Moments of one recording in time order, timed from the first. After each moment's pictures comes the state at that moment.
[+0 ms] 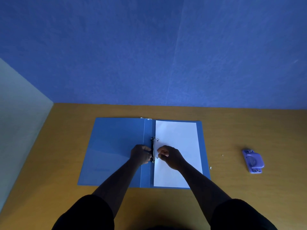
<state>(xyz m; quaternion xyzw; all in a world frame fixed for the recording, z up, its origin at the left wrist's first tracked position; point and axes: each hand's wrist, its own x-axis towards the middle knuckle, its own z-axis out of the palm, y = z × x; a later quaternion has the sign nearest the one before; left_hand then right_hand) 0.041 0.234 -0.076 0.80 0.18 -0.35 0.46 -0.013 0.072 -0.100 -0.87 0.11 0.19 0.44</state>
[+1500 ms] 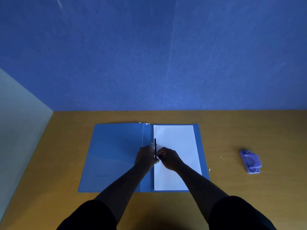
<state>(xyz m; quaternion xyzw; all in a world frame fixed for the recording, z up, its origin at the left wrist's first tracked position) 0.033 0.211 -0.062 0.93 -0.05 -0.27 0.26 -0.003 0.081 -0.086 -0.90 0.13 0.21 0.35</state>
